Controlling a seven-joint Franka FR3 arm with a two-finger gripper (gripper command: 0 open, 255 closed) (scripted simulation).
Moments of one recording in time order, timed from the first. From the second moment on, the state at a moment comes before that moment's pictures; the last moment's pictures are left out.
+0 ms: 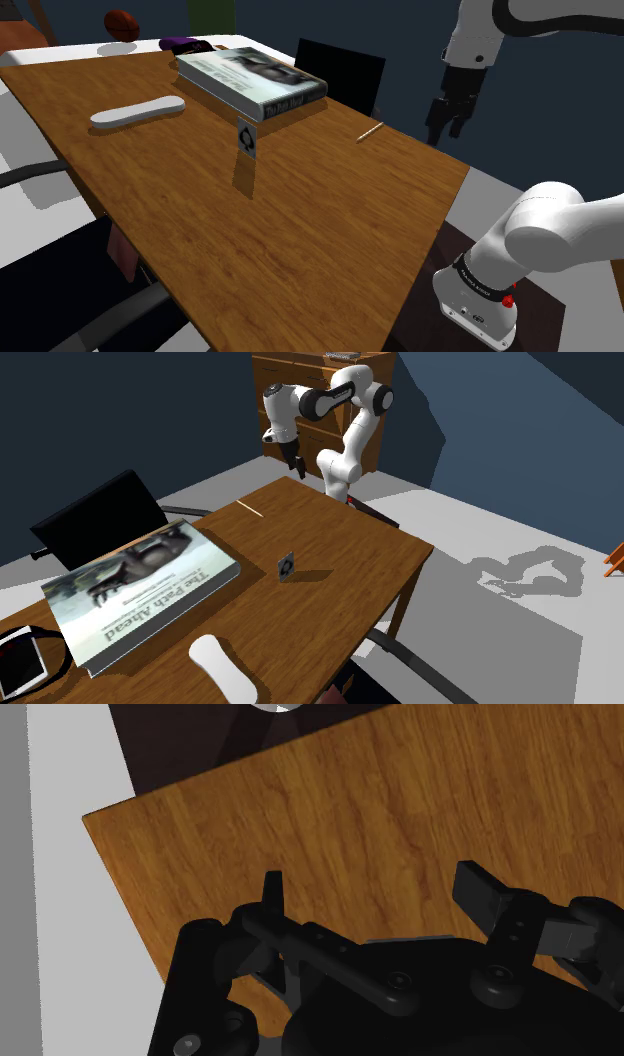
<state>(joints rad) 0.00 -0.78 0.00 -2.44 0.04 1.43 0.15</state>
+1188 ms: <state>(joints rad) -0.01 -0.47 0.33 -2.24 0.36 1.63 0.82</state>
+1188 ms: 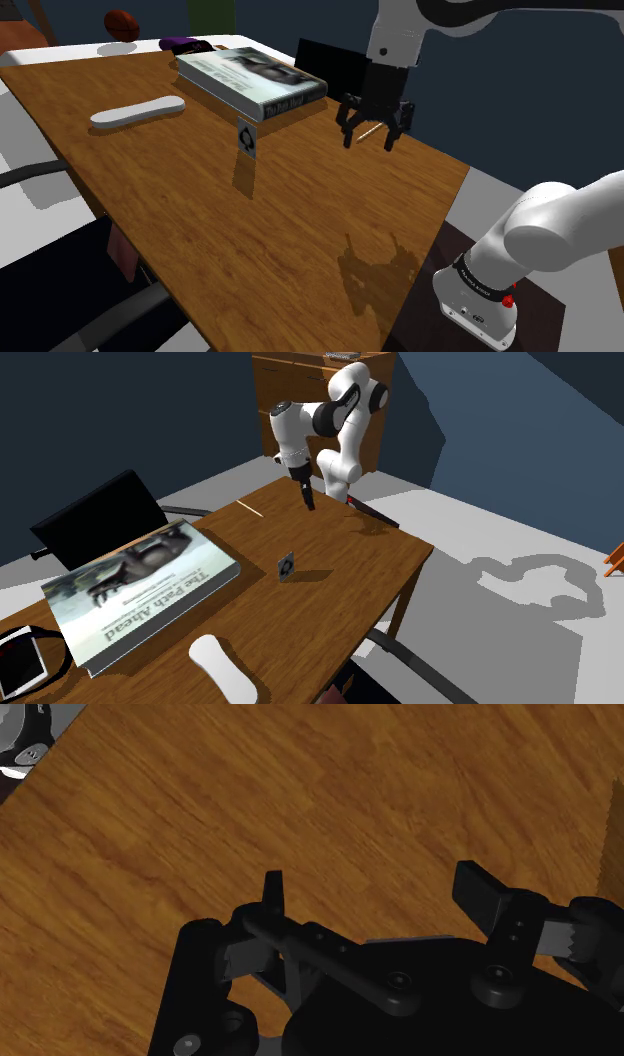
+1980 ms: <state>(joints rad) -0.04 -0.05 0.50 -1.87 0.31 1.80 1.33</state>
